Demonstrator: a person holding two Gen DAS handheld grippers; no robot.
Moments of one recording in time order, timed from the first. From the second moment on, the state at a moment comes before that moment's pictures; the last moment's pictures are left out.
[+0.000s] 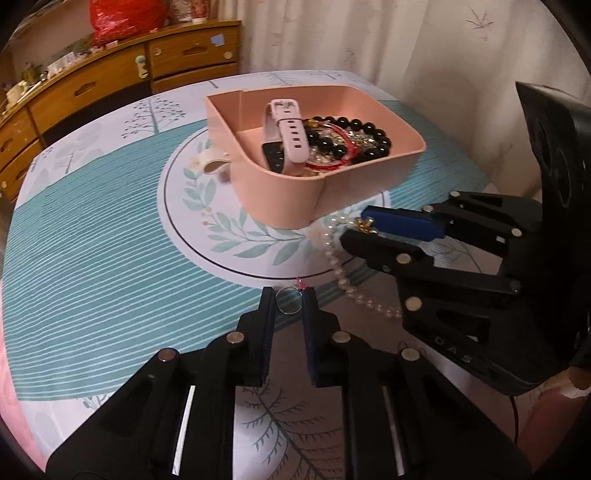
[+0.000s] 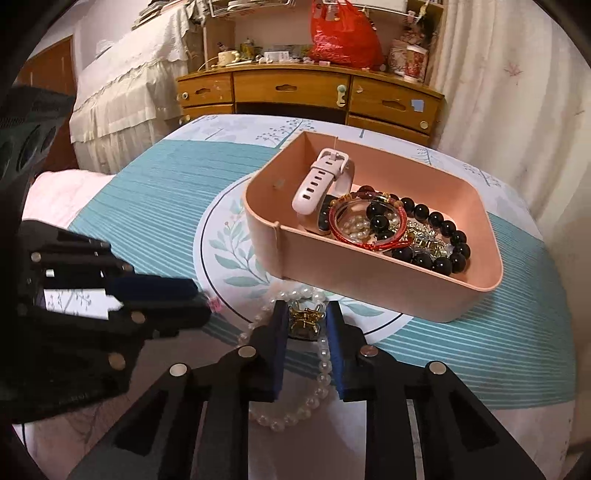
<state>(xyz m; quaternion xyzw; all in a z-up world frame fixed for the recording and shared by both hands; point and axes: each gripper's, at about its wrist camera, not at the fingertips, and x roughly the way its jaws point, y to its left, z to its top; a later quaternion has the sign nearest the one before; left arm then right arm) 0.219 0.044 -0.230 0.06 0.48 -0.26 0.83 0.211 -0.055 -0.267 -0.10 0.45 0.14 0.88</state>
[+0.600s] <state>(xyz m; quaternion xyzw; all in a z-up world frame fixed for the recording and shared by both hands) 0.220 0.057 -0.222 0.03 0.49 -0.26 0.83 0.205 -0.074 -0.206 -0.04 0.39 0.14 0.91</state>
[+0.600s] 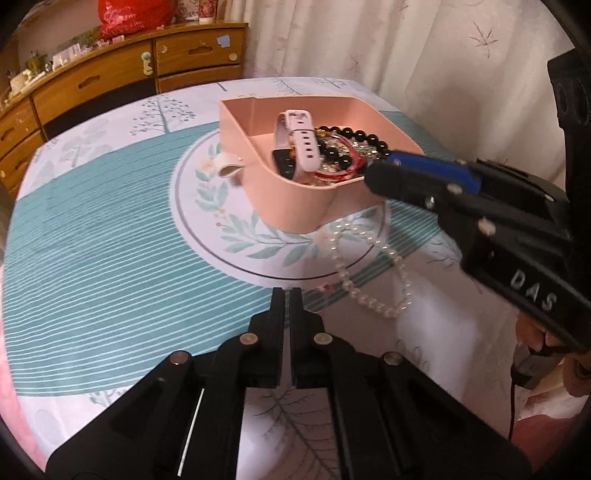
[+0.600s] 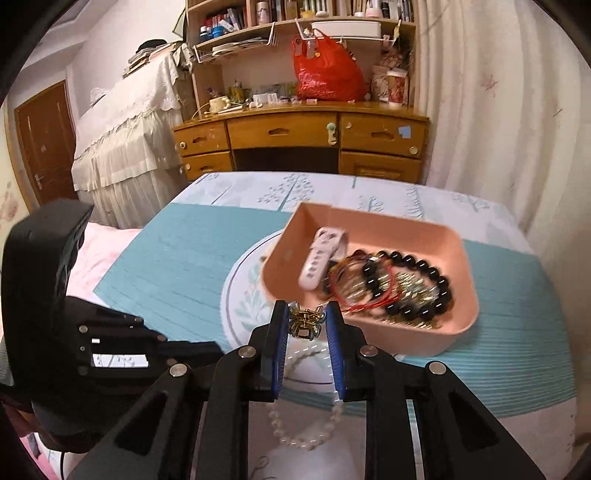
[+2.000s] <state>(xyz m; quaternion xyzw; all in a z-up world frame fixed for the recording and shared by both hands) 0.227 0.007 -0.192 0.03 0.47 -0.13 0.87 0.225 -0.189 -0.178 -0.03 0.37 0.18 0.91</state>
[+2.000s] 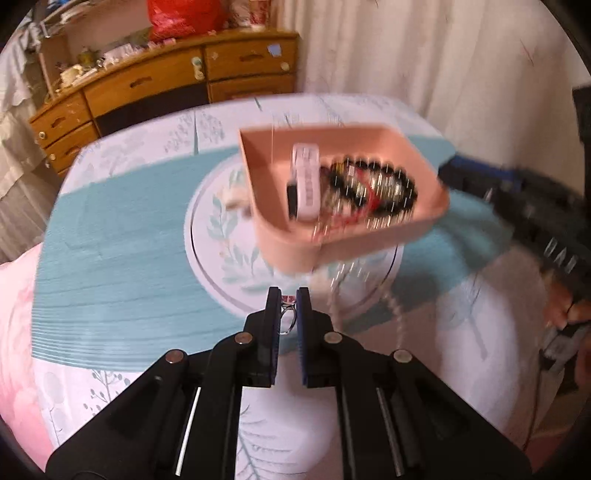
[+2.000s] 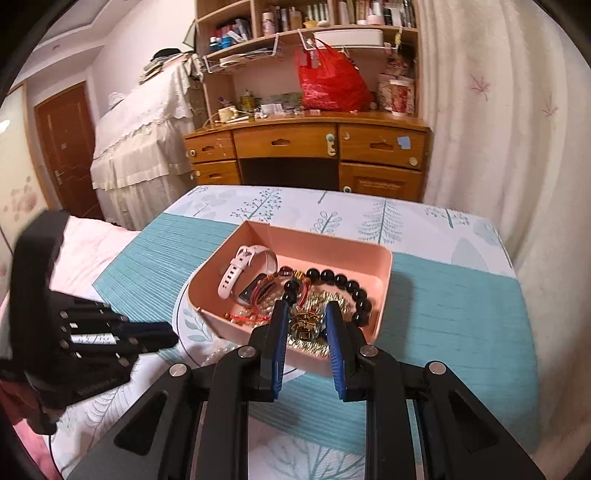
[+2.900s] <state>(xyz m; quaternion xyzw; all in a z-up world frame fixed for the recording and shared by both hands) 0.262 -0.017 -0.137 -0.06 0.46 -0.05 0.88 0.207 -0.189 -0.197 -0.05 0.42 0.27 0.87</state>
